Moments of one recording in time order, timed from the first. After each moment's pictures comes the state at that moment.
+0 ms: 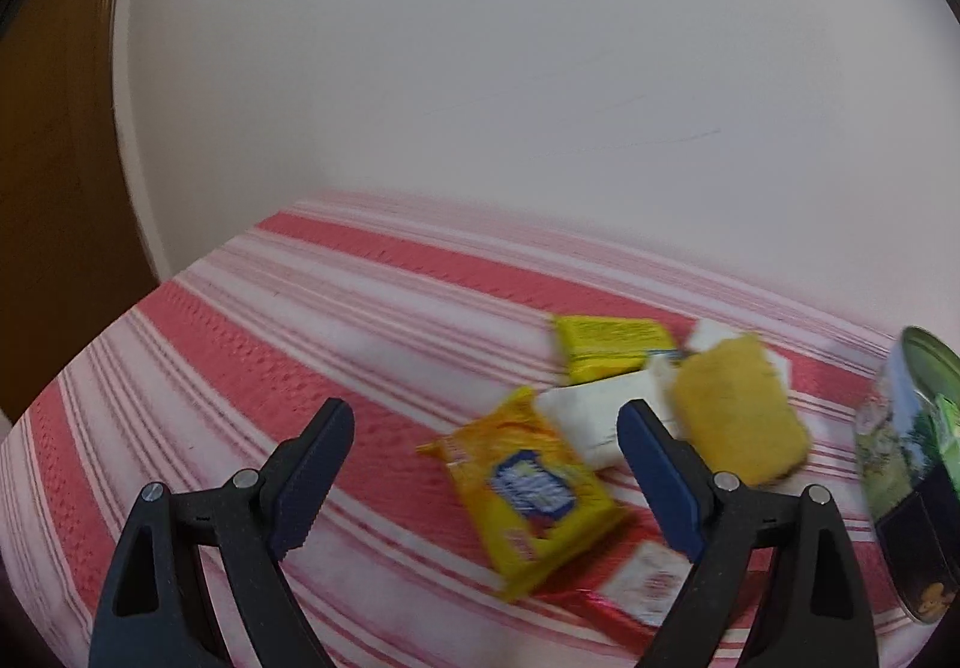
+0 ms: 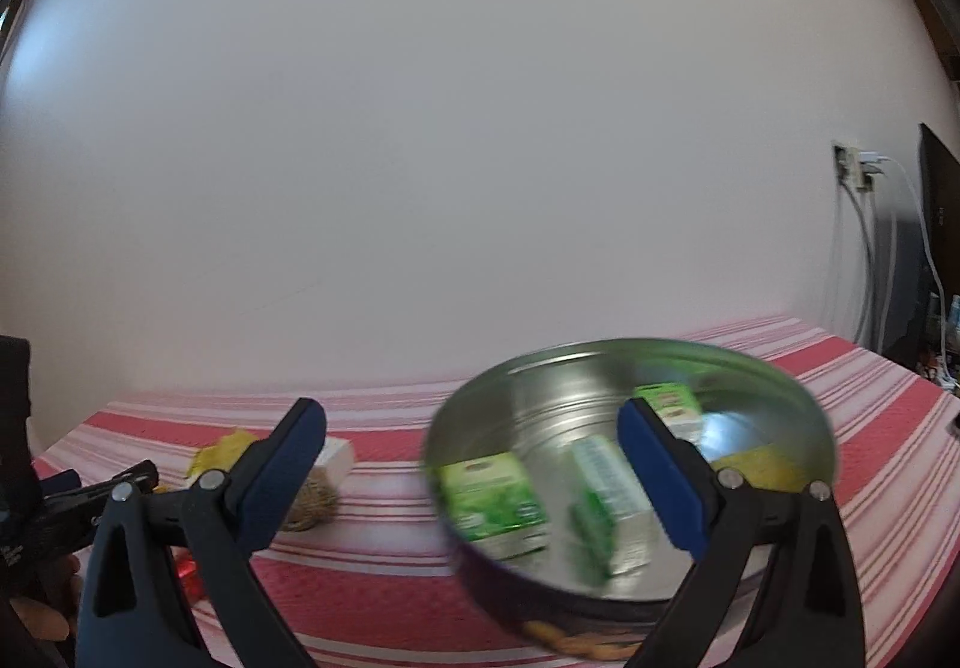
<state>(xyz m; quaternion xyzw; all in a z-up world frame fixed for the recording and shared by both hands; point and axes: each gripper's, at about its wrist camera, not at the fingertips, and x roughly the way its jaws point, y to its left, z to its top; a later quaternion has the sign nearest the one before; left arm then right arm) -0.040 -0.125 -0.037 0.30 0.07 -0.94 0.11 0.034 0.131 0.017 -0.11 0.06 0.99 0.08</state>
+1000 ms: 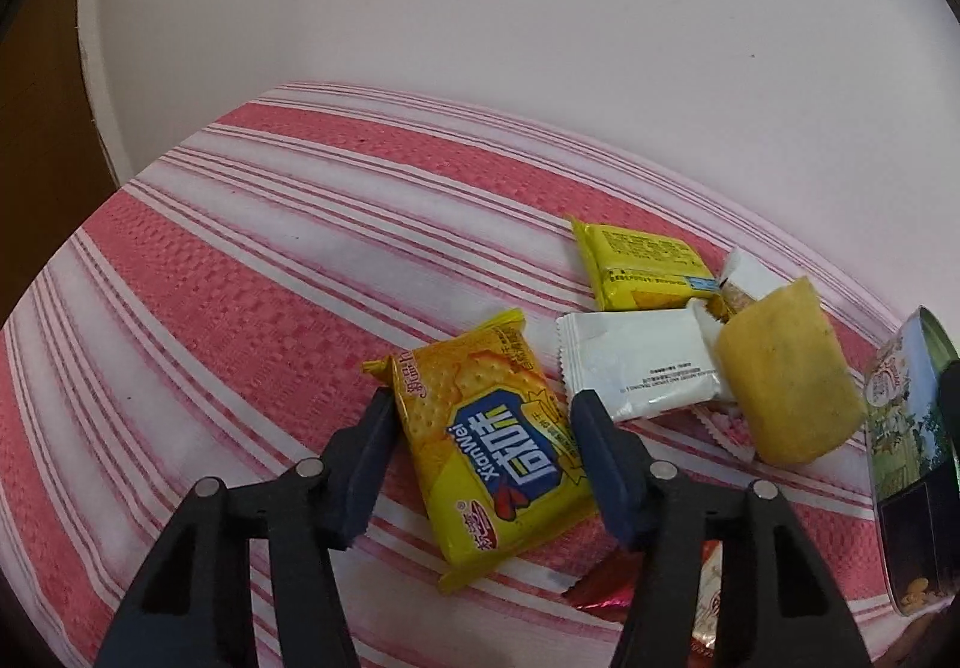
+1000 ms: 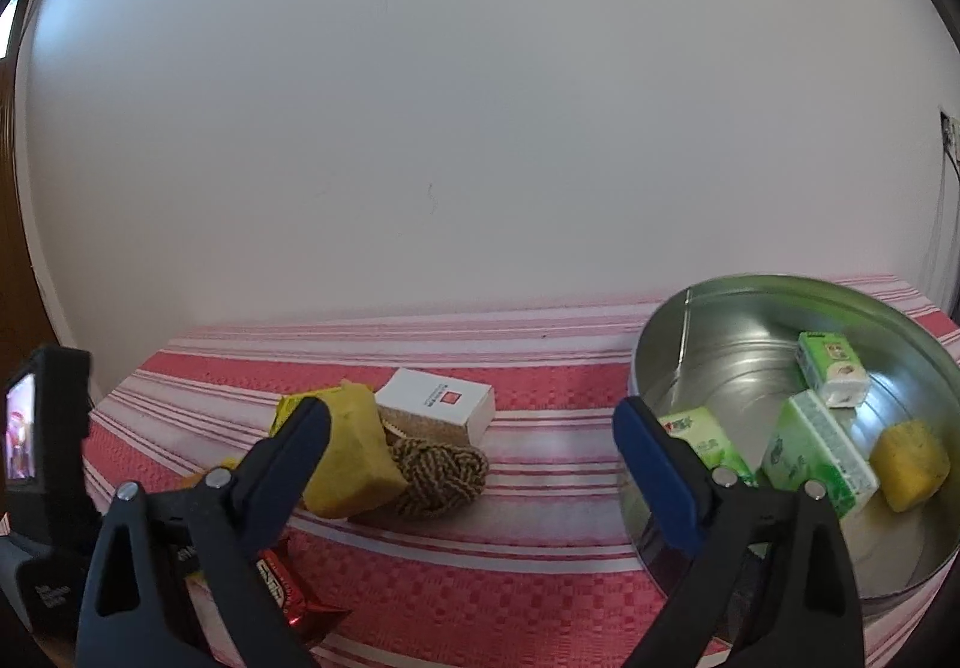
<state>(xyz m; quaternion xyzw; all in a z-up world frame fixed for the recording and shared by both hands) -0.064 -0.132 -0.070 0.41 0.11 -0.90 0.07 -0.033 0.071 0.006 -0.21 0.07 0.97 -0.02</state>
